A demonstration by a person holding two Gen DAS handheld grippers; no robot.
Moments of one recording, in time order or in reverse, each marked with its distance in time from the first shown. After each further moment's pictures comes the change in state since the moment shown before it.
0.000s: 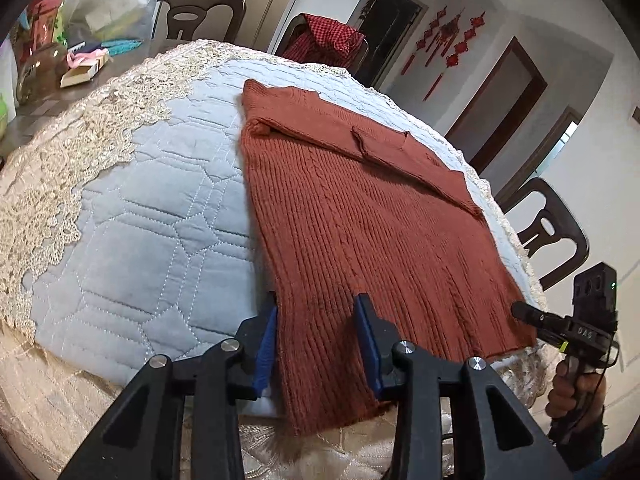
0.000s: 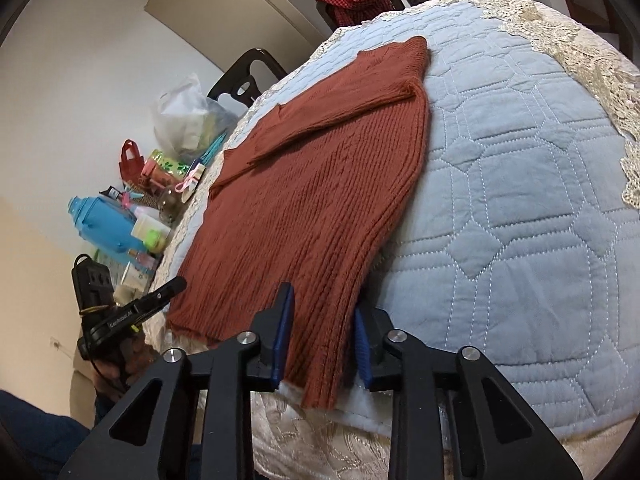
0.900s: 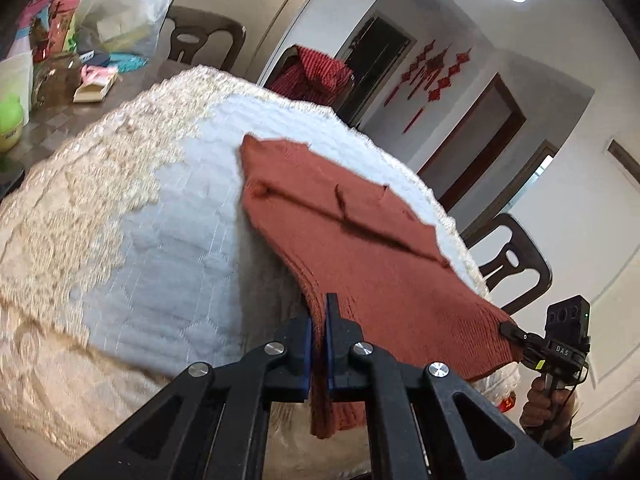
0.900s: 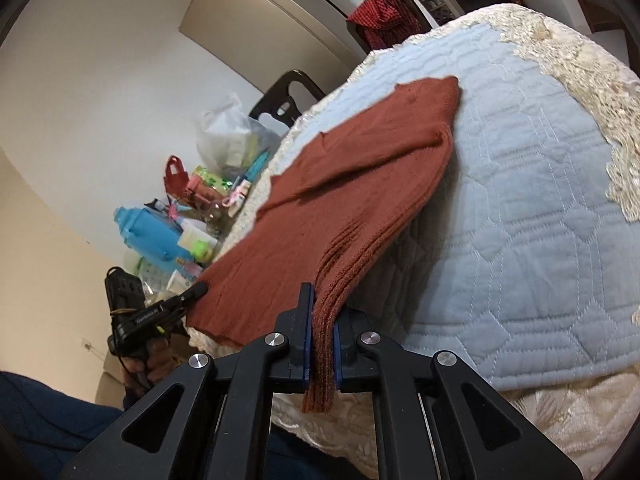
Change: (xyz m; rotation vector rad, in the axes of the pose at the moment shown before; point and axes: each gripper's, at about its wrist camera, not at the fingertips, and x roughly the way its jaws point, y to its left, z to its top) left arm -0.057 0.015 0.018 -0.057 -0.111 -0.125; right arm -0.043 0.017 -0.004 -0.005 -0.095 0.160
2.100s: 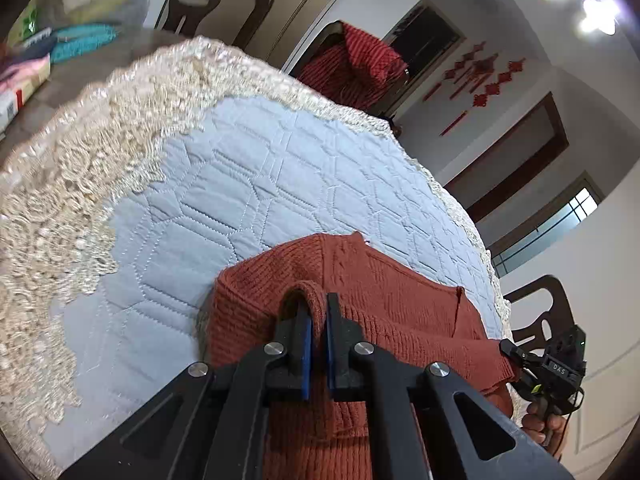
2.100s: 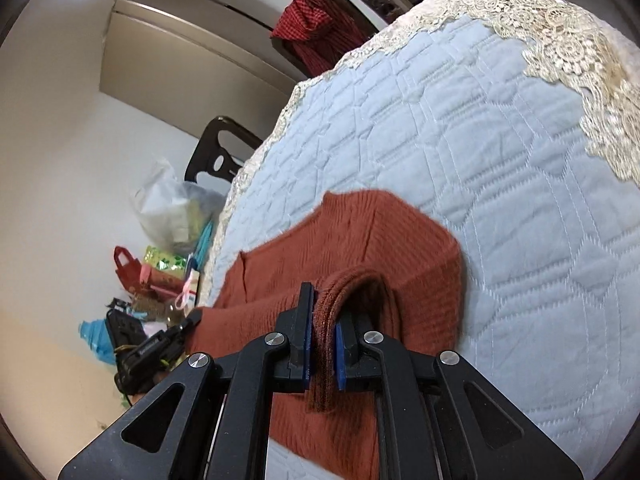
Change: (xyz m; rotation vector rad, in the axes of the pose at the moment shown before) left arm 0.190 0.051 0.154 -0.154 0.111 0.055; right arm 0.110 -0.107 0.176 0.263 -0.005 -0.098
